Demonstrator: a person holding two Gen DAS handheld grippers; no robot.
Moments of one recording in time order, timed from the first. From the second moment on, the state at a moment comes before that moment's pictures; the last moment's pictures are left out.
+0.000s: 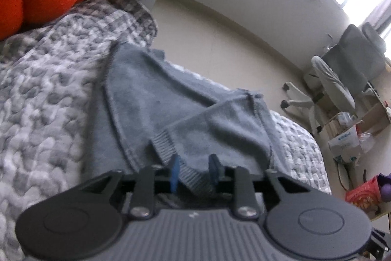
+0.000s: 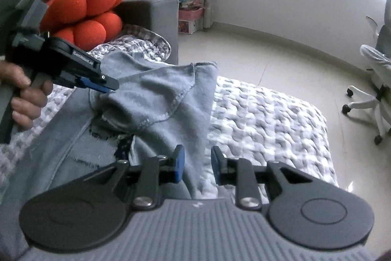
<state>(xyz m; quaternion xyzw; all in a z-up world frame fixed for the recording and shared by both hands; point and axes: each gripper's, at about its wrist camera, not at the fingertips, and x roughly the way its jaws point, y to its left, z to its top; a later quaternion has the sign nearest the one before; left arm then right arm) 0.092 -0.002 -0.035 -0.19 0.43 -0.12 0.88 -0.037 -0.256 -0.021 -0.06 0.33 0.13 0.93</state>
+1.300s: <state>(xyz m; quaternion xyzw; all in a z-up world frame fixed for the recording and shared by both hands) 0.082 -0.021 -0.031 -0.15 0.40 -0.13 0.89 -0.214 -0.205 -0.003 -0.22 0.41 0.03 0.89</state>
